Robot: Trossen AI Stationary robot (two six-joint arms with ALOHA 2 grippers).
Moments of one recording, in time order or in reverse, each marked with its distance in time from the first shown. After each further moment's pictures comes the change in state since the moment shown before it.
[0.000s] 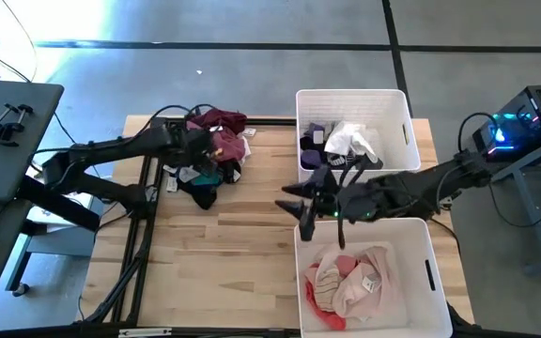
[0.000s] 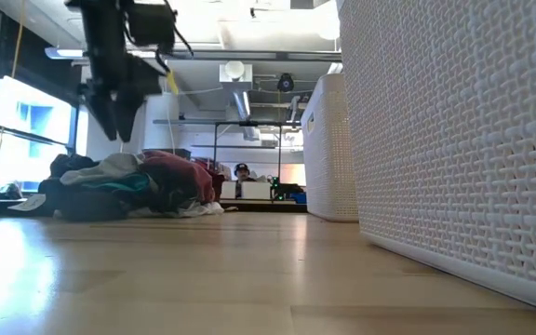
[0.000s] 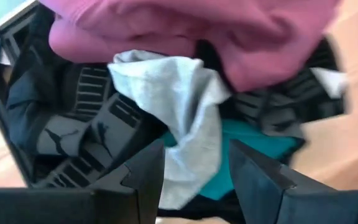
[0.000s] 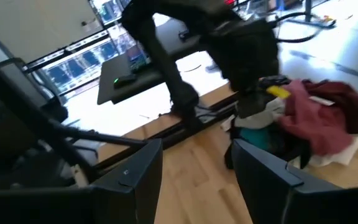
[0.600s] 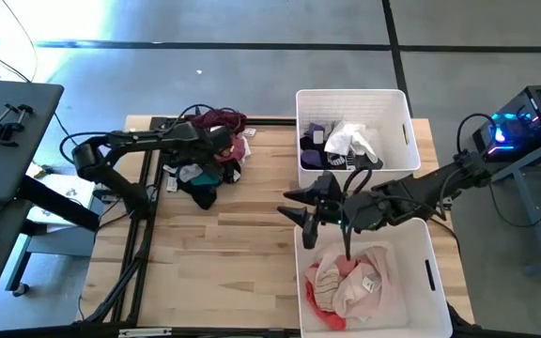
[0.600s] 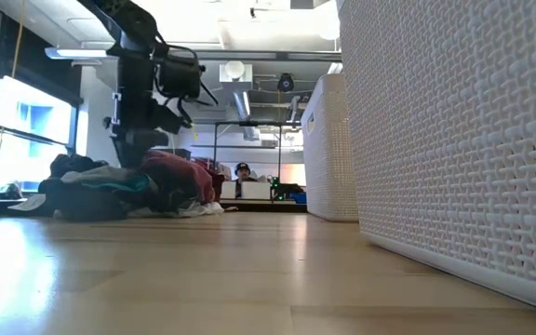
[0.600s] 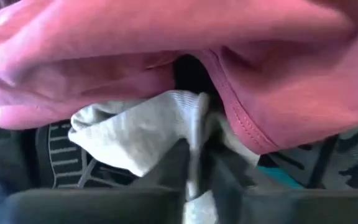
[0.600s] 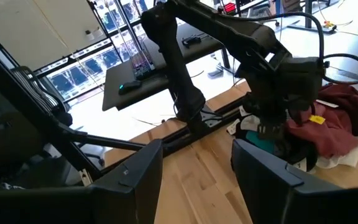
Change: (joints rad) left arm 0.089 0.285 0.000 0.138 -0.007 0.350; right arm 0.050 0.002 0.000 0.028 0.063 0.009
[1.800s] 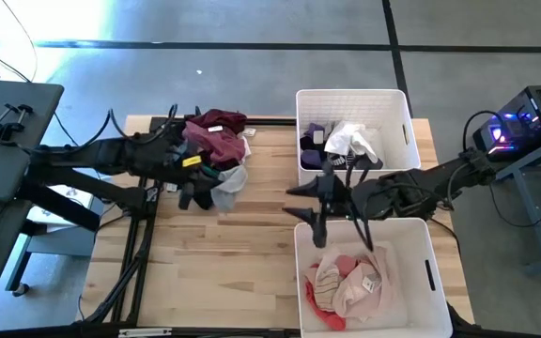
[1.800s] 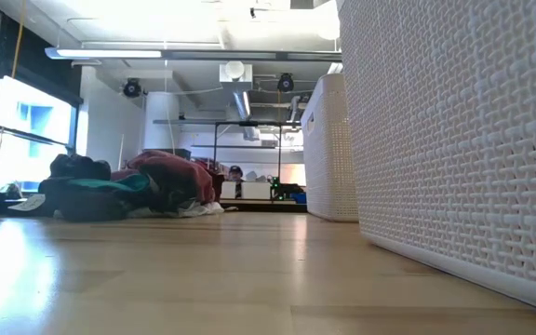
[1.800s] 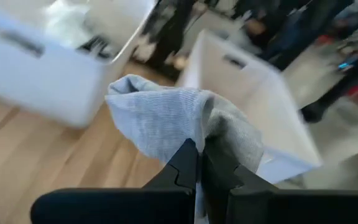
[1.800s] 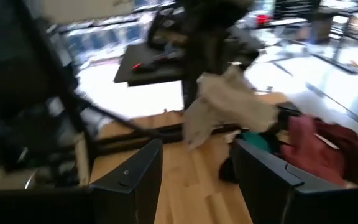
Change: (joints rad) left arm -0.584 -0.575 0.171 0.386 0.331 -0.260; right arm -0.034 -0.051 0.000 -0.029 -0.157 -0.304
